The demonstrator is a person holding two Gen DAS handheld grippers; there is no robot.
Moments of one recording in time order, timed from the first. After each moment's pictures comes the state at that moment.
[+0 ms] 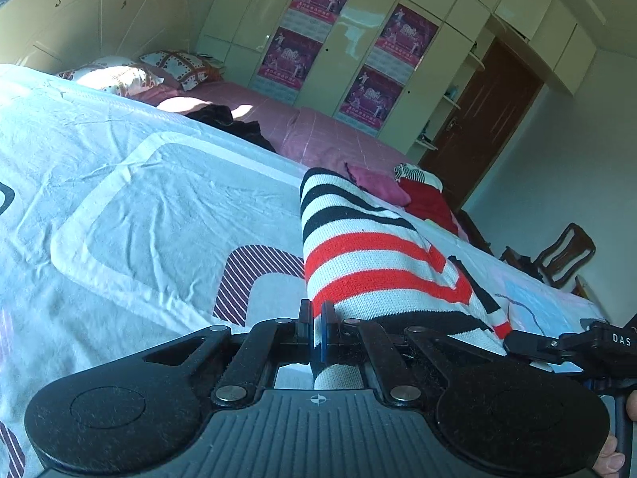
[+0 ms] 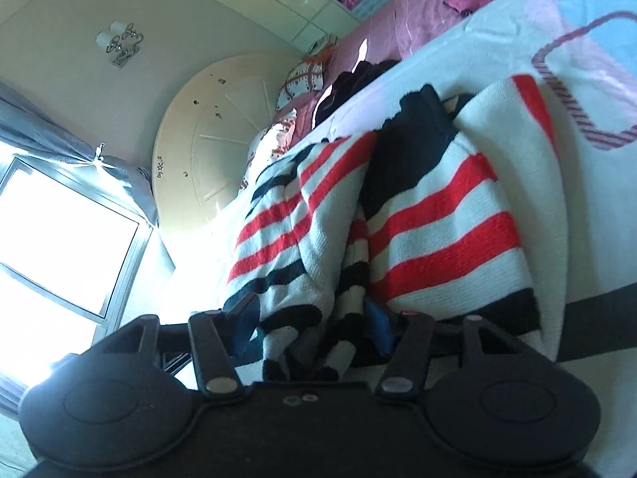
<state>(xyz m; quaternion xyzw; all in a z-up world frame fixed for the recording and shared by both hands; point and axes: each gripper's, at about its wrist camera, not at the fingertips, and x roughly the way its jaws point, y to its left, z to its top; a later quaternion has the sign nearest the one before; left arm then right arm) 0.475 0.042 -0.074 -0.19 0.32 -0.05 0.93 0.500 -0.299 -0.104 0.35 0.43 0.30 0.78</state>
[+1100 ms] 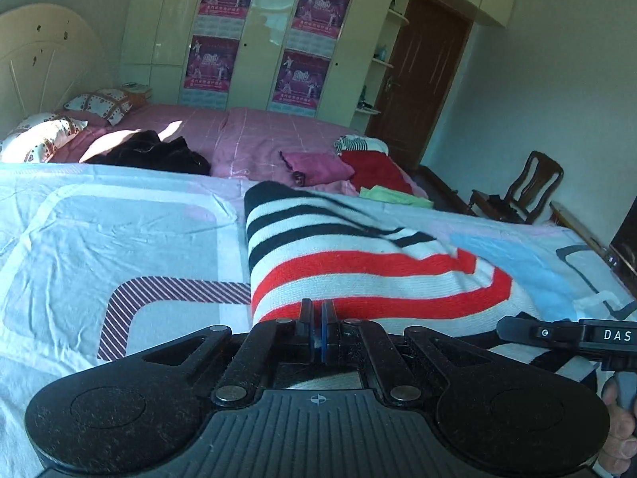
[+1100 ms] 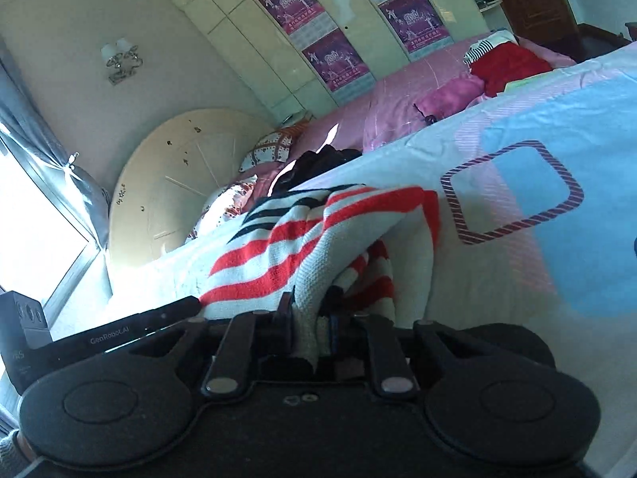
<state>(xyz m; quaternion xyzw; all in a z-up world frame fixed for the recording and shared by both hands) 0.486 -0.052 -0.038 -0.08 0.32 -0.13 0.93 0.431 -0.353 -0.070 0.24 0.34 0.20 0.89</state>
